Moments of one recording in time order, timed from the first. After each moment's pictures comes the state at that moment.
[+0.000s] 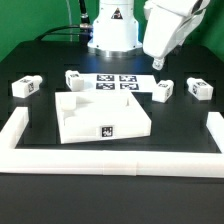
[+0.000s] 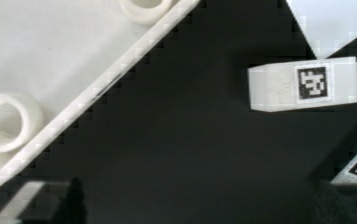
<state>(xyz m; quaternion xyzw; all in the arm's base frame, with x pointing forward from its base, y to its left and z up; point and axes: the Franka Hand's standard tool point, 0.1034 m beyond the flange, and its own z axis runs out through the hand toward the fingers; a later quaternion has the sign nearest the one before) 0.509 0.058 0.116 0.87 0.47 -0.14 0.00</state>
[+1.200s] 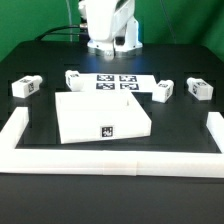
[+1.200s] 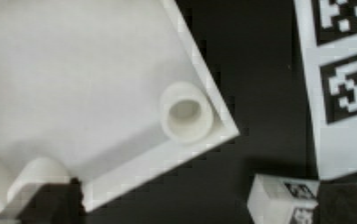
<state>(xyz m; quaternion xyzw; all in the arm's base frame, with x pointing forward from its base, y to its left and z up) 0.463 -0.049 0.110 0.81 0.59 0.00 -0.03</state>
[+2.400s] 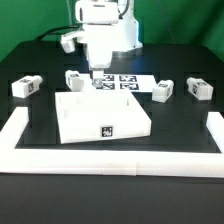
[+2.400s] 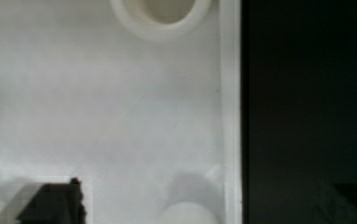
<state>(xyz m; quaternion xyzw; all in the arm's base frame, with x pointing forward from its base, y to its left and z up) 0.457 -0.081 0.052 0.67 0.74 0.05 0.06</state>
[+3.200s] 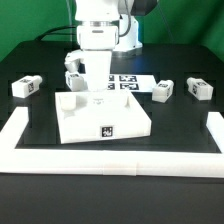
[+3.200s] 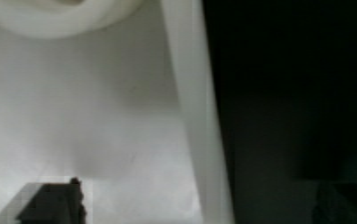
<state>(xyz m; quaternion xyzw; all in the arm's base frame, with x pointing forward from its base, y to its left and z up) 0.454 -0.074 0.011 0.71 0.70 0.04 0.04</state>
